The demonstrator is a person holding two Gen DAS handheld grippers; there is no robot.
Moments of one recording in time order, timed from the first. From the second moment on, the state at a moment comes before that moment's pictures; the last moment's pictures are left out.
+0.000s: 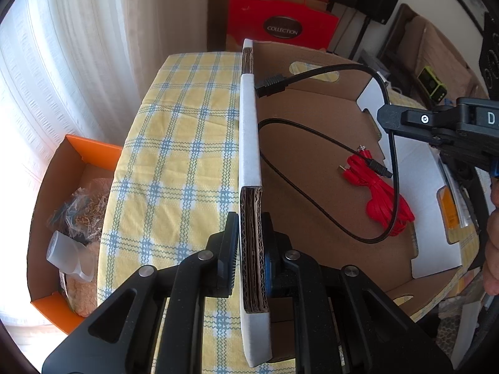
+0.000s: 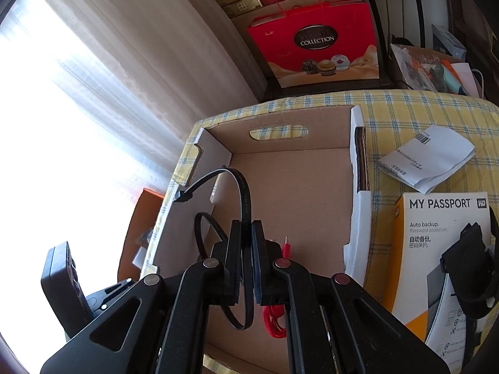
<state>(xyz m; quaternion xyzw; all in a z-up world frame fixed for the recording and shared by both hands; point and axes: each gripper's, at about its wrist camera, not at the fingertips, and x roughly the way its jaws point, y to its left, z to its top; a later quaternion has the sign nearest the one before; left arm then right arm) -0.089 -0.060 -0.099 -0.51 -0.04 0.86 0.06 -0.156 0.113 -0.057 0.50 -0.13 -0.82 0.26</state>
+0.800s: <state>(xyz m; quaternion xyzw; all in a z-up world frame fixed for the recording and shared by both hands) -0.089 -0.060 -0.097 -0.51 -0.04 0.86 0.06 -0.131 0.091 -0.087 0.55 -0.01 -0.79 0.27</state>
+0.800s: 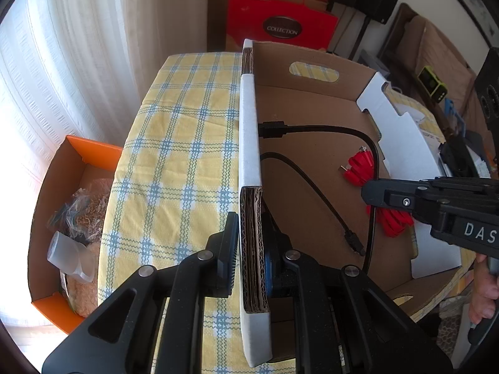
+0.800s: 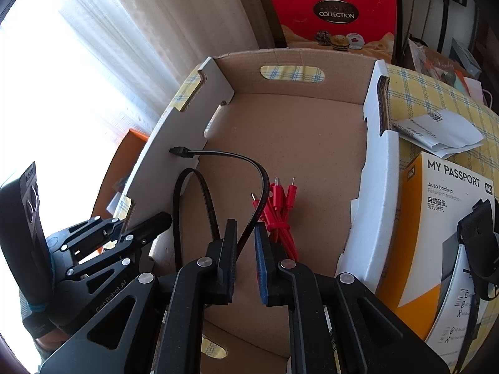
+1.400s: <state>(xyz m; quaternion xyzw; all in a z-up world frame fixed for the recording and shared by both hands) -0.089 -0.058 -0.097 -0.51 -0.04 0.86 0.06 -0.135 0.087 -0.061 0.49 0.08 -0.84 0.20</state>
